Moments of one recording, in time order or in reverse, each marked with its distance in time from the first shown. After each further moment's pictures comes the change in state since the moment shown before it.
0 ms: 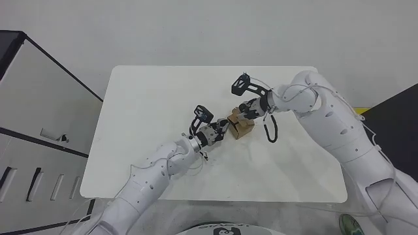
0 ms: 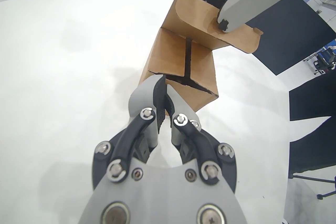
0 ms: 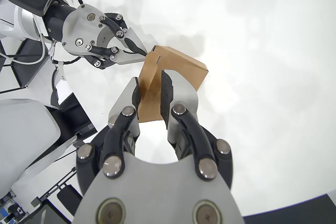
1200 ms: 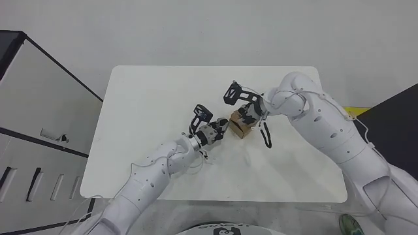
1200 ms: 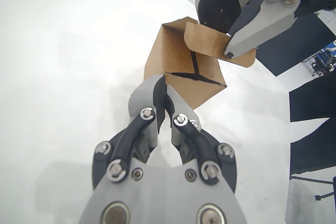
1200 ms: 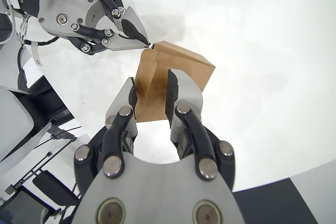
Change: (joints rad) left arm -0.017 -0.008 0.002 0.036 -0.007 -0.018 0.015; right arm 0.032 -0.009 -0.096 -0.054 -0.130 -0.001 0.061
